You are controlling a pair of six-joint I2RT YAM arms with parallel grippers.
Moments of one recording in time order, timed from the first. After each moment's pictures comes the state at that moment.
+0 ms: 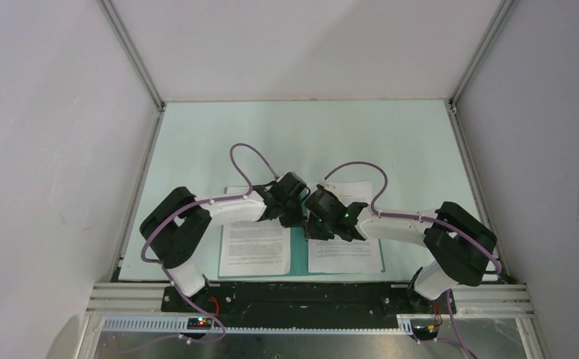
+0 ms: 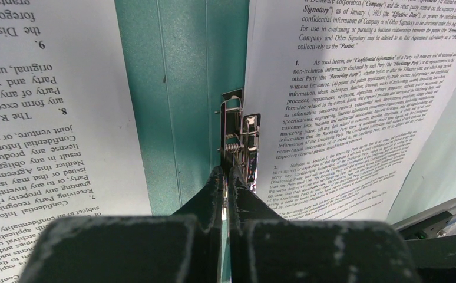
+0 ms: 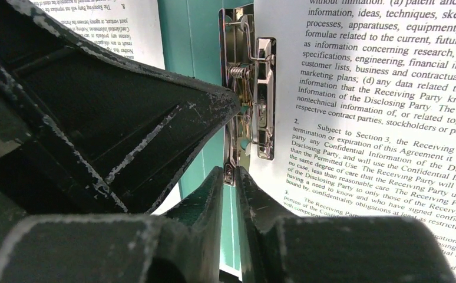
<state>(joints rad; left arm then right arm) -0.83 1.71 0.93 -0.29 0.01 -0.97 0.97 1.55 0.82 -0.23 0.09 1.01</state>
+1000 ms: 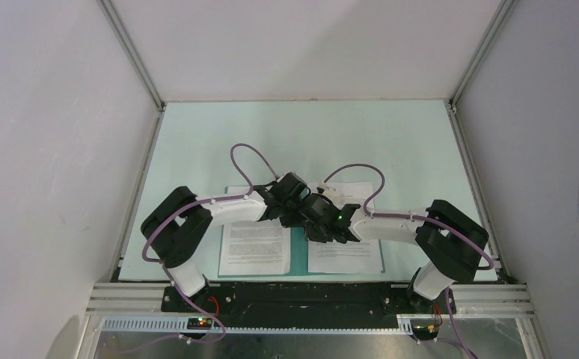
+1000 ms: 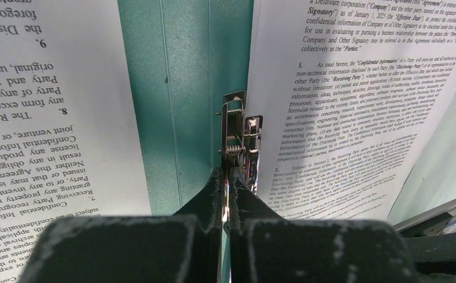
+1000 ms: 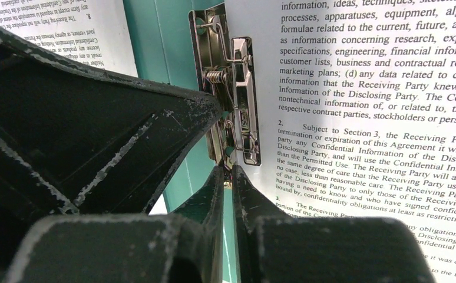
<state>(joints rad) -0.84 1.72 0.93 -0.28 0.01 -0.97 1.01 1.61 0.85 -0.28 0.20 1.08</state>
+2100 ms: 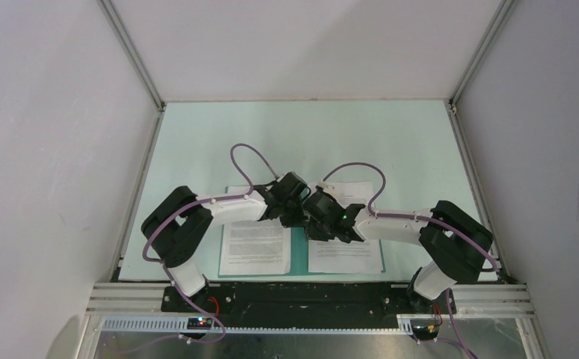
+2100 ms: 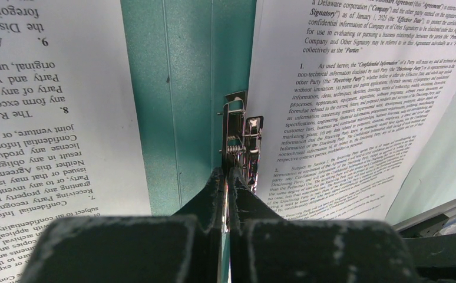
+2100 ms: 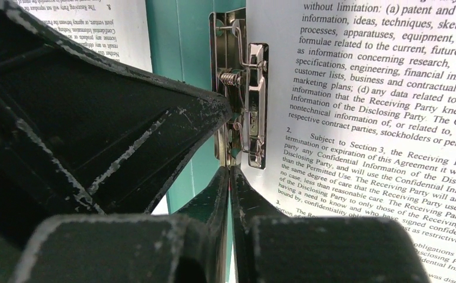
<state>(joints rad) -0.84 1.71 0.94 -0.28 0.01 -0.98 0.99 1.58 0.82 -0.21 0.13 1.00</state>
